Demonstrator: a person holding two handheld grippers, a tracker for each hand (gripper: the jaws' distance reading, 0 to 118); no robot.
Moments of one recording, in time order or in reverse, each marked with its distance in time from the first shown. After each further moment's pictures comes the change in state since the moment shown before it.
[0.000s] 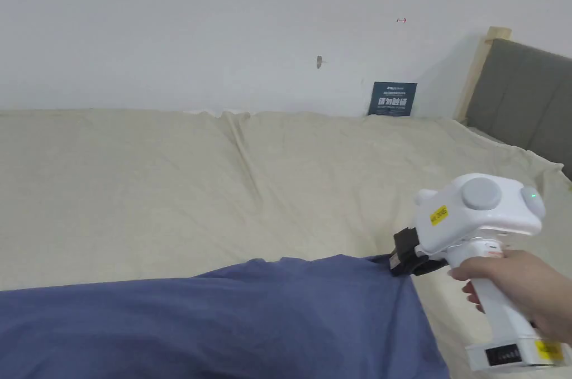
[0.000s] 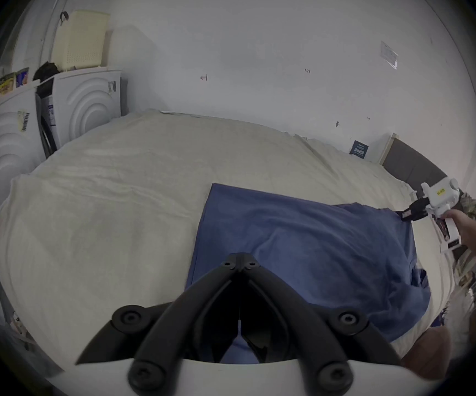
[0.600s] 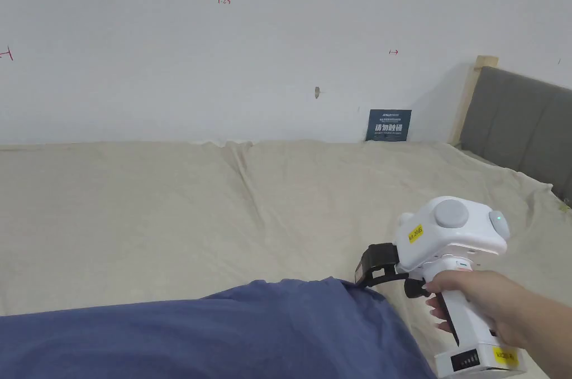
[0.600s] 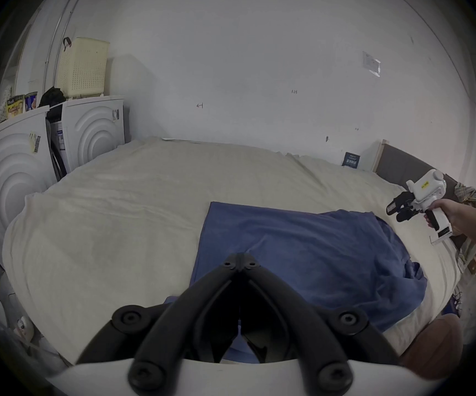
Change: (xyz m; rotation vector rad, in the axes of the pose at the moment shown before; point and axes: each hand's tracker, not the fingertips) left arm 0.013 -0.045 0.067 0.157 0.028 -0.072; right arm -0.012 0.005 -0.023 -0.054 0.037 -0.111
